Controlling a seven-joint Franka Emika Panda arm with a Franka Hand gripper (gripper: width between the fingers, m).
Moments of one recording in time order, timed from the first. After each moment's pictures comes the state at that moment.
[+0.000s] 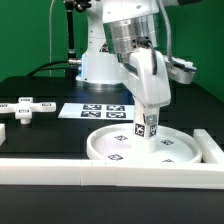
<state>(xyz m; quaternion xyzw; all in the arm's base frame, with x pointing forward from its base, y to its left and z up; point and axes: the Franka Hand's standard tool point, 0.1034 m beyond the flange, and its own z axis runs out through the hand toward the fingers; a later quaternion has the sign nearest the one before) 0.566 0.038 0.060 -0.72 0.68 0.06 0.09</state>
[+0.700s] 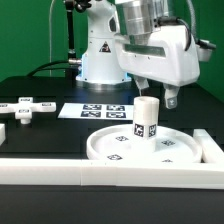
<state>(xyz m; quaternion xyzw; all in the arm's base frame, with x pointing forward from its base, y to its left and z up) 0.556 0.056 0.090 -0.82 0.57 0.06 0.09</state>
